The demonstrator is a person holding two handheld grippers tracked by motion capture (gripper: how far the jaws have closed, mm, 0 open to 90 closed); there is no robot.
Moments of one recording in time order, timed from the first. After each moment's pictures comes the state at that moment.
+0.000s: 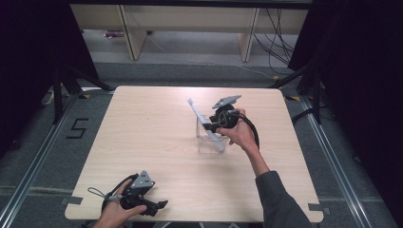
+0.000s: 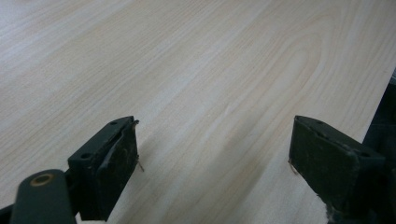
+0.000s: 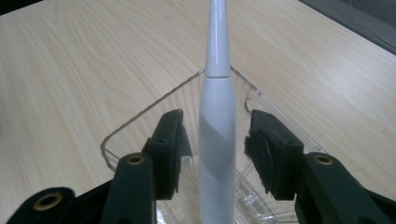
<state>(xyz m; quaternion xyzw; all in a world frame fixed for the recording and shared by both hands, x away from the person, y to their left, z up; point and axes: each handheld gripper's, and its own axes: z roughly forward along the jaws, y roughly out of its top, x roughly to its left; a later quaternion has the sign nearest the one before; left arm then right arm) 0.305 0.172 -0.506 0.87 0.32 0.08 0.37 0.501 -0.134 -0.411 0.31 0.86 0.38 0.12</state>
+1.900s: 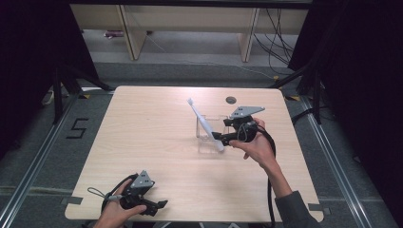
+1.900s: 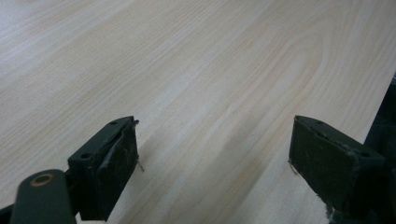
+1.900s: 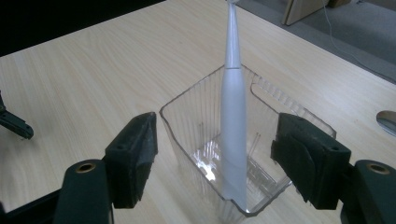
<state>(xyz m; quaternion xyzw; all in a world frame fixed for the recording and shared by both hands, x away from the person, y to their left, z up) 0.304 0.172 -0.506 0.87 0.32 0.07 0.37 0.441 -0.173 -0.388 0.30 0.84 0.43 0.14</state>
